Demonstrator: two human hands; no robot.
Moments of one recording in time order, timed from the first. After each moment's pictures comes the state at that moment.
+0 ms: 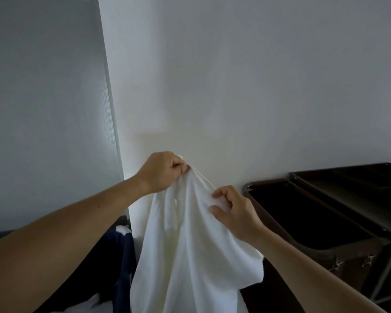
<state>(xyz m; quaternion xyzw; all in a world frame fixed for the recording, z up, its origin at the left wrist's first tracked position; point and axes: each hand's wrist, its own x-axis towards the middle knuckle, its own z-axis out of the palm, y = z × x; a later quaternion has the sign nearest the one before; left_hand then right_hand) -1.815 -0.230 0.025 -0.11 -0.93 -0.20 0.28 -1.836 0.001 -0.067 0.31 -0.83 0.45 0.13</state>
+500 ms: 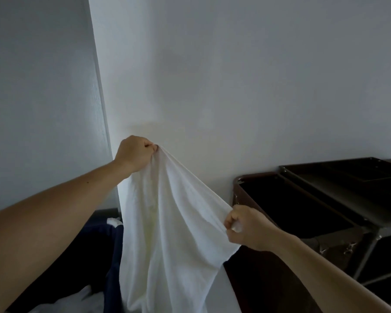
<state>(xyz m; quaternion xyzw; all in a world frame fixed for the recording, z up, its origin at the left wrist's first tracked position) -1.840 -0.262 0.023 0.08 -0.89 -0.30 0.33 -1.831 0.058 -0.084 0.30 -0.93 0.22 -0.01</state>
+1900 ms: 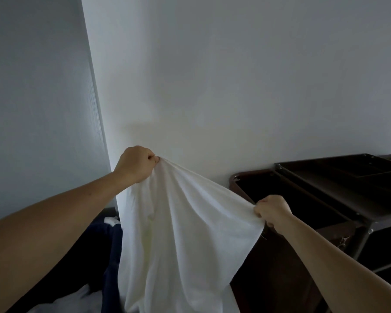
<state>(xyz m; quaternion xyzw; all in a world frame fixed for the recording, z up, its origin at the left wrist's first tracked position) -1.828 -0.247 0.005 0.05 -0.94 -0.18 0.27 -1.877 0.099 -0.087 -0.11 -0.89 0.44 -0.01</state>
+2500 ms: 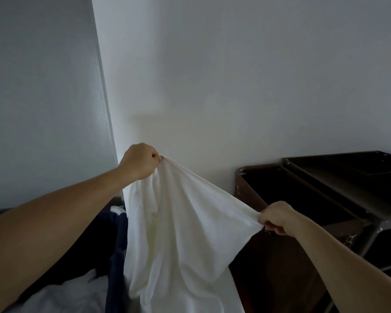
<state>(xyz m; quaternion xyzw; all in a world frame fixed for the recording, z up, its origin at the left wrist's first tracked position) -1.816 -0.247 -0.005 0.07 -0.96 -0.16 0.23 -1.870 0.111 -0.099 -0.13 -0.88 0.43 -0.15</state>
